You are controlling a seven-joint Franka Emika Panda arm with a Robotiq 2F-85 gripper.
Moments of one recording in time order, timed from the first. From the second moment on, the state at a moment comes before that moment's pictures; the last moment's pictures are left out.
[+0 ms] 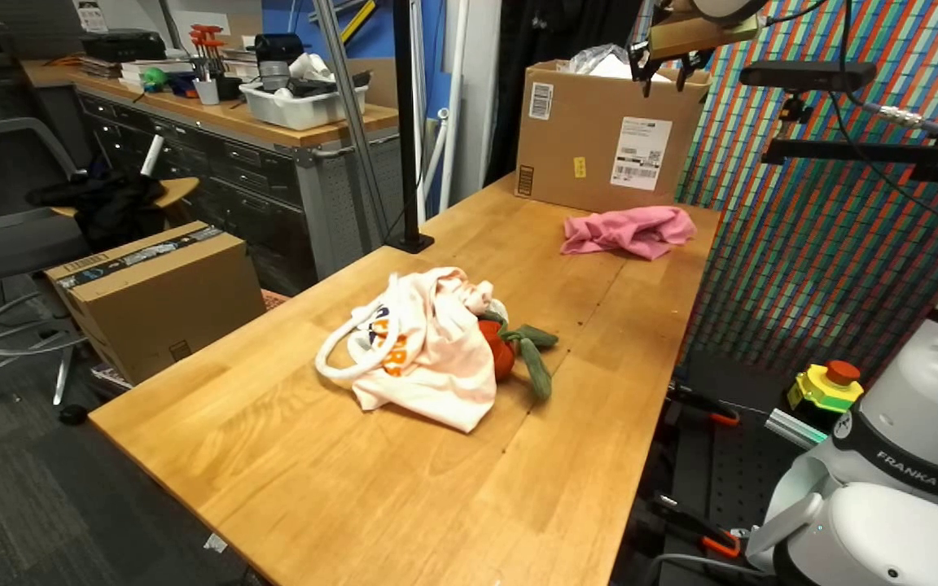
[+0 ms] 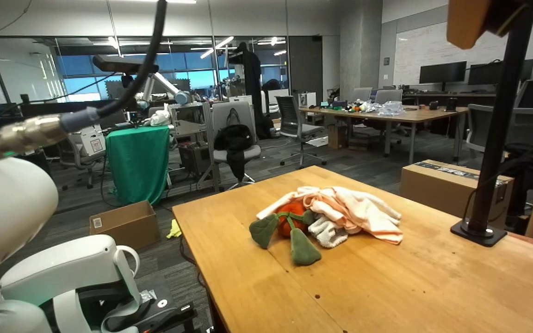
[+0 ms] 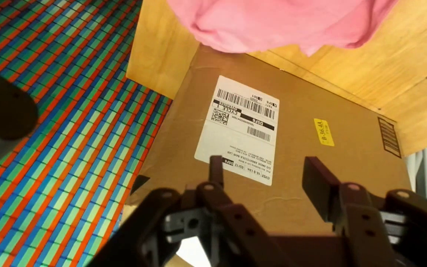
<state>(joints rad) -0.43 -0.28 -0.15 -2.20 -0.71 2.23 0.87</state>
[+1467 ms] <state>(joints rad) 0.06 -0.07 0.08 -2.26 -0.08 2.23 0.28</state>
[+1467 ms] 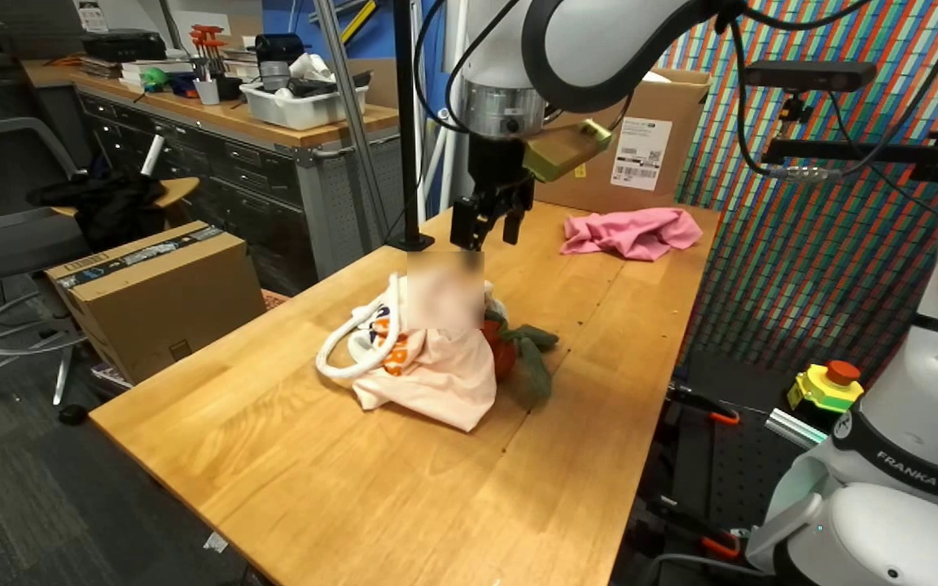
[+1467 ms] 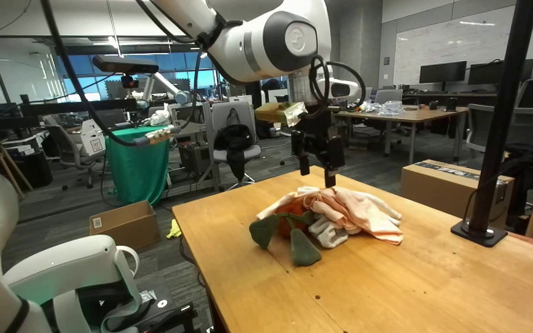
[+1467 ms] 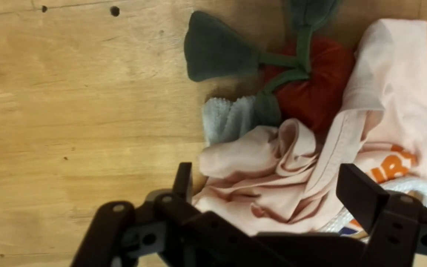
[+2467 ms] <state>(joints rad) 0.09 0.19 0.09 -2.07 -0.19 2.19 -0.22</state>
